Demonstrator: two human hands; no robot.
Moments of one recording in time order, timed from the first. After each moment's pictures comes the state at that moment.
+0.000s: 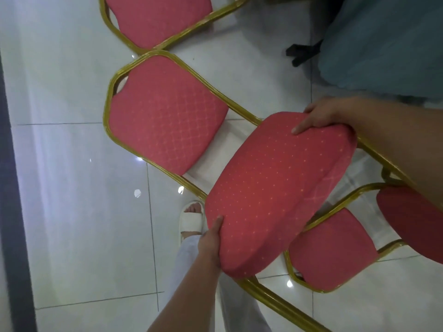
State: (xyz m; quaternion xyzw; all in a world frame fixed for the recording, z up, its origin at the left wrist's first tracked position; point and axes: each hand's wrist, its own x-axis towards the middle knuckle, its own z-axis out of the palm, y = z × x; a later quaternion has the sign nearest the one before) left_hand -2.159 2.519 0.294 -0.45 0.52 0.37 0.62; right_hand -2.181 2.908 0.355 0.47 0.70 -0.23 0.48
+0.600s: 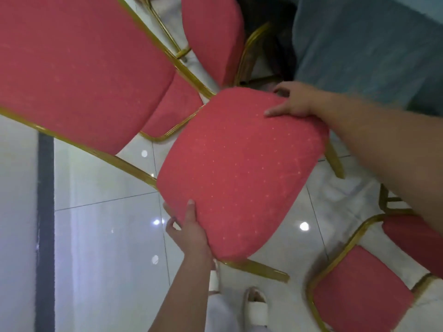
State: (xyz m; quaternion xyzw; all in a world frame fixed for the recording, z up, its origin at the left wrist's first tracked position) left_hand -2.274 2.620 0.389 -0.34 0.67 0.58 0.33; right_hand -2.244 2.986 0.479 0.45 0.83 -0.28 0.16
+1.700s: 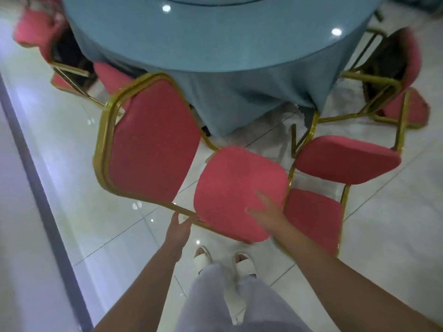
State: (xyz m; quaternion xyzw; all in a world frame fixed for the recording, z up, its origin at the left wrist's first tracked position) left_hand -2.123 2.563 0.606 0.13 0.79 0.25 0.54; right_hand -1.876 2.645 0.612 0.65 0.51 -0.55 -0.10
